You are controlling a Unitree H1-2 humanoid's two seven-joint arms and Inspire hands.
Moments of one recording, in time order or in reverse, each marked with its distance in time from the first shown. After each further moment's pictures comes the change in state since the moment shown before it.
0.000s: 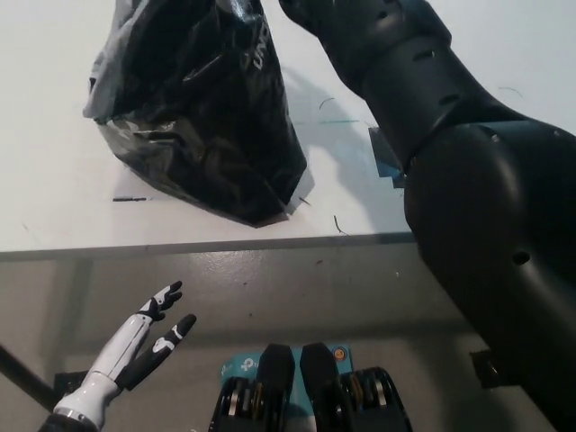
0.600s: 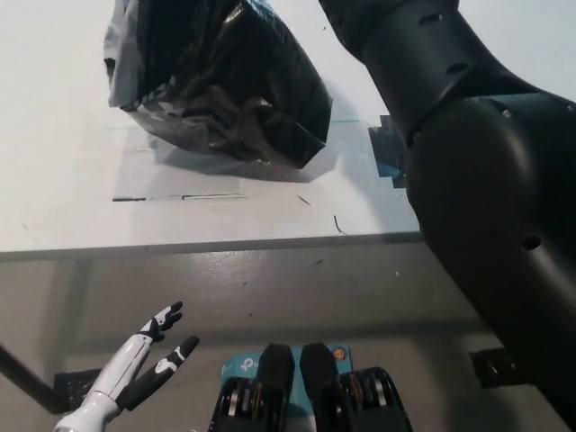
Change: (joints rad) left_arm 0.043 -0.001 -0.008 -0.001 0.011 0.000 0.000; right_arm -0.063 -0.013 -0.008 -0.019 0.033 0.014 -0.023
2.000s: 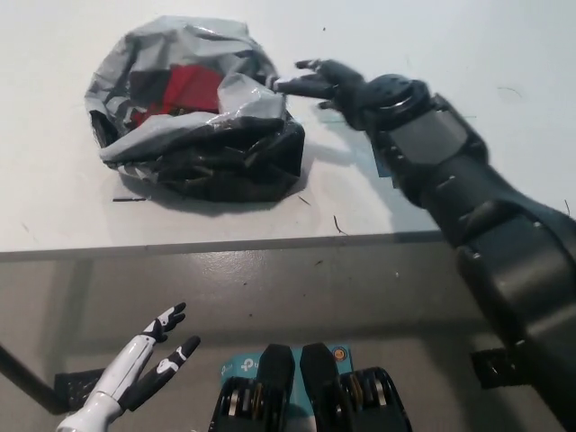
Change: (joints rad) left_arm 0.000 0.000 -0.009 0.001 0.000 -0.002 -0.002; right_arm 0.394 -0.104 0.788 -0.006 -0.371 -0.125 0.240
